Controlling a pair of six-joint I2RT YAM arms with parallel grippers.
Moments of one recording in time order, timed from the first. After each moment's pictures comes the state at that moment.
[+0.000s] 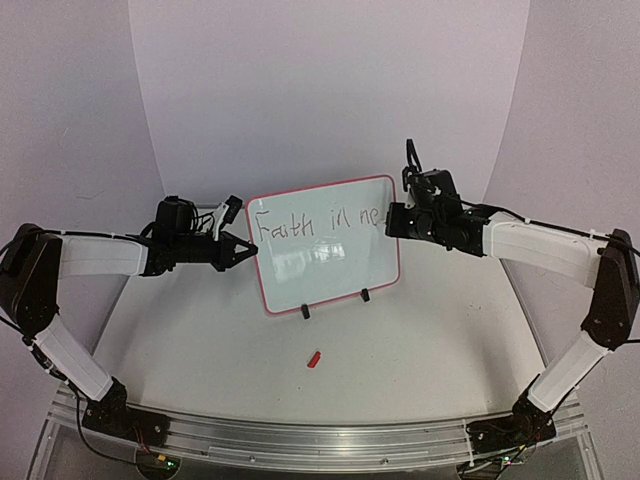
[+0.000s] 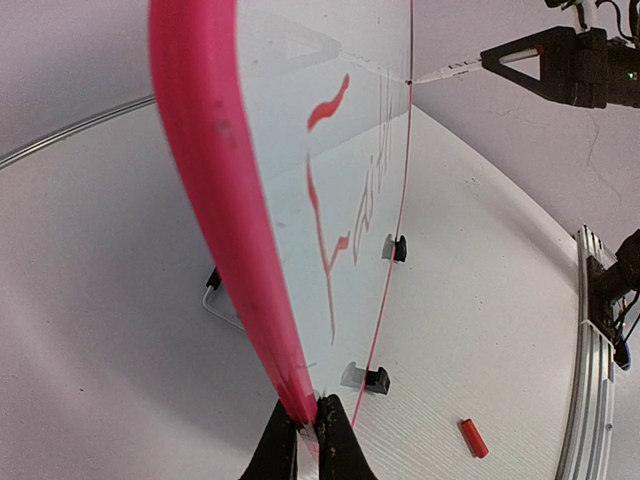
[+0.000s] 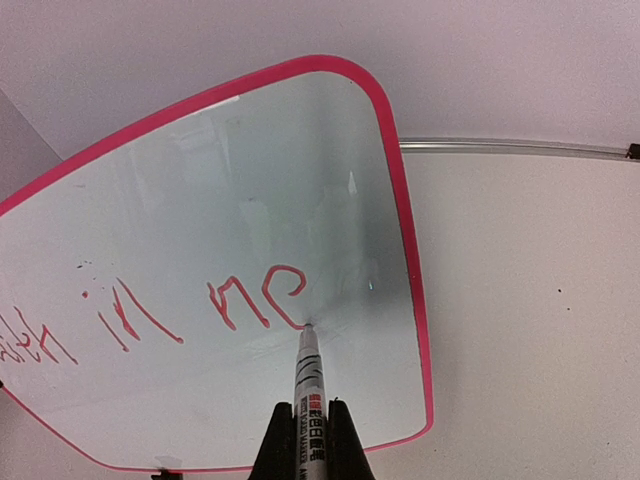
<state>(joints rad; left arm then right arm) -0.41 1.56 0.88 0.21 0.63 -0.03 0.64 1.60 1.26 -0.19 0.29 0.44</state>
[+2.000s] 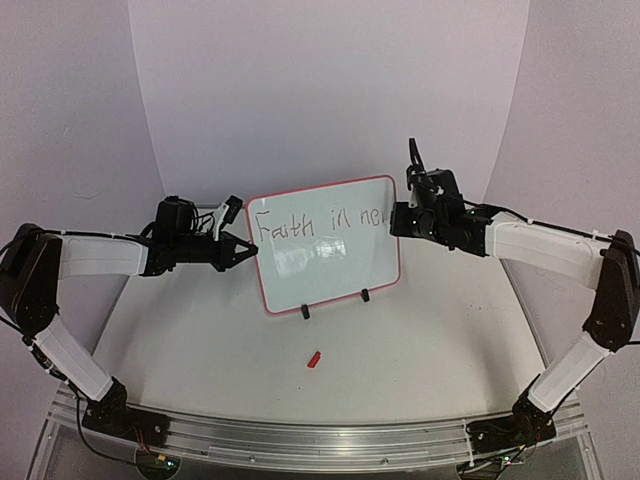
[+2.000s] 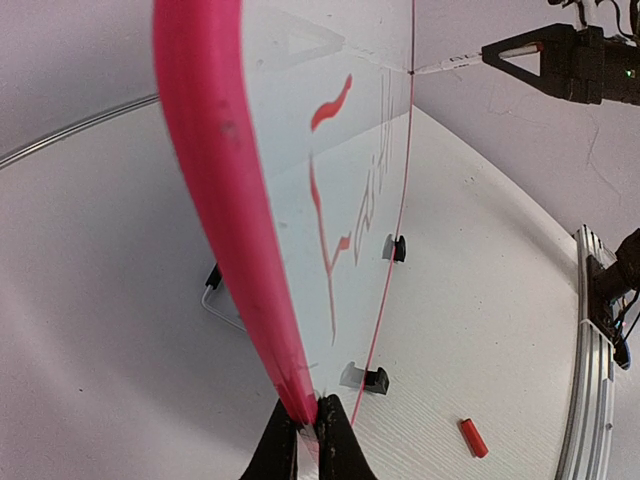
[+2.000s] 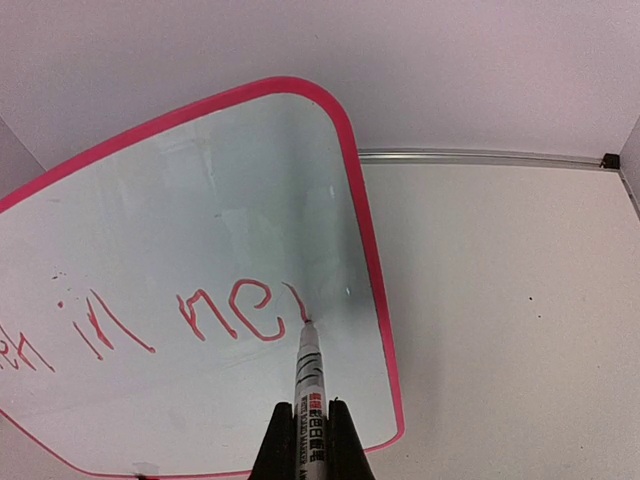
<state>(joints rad) -0.41 1.56 0.88 0.21 0.63 -0.02 0.64 1.59 1.25 -0.20 0.35 0.41</state>
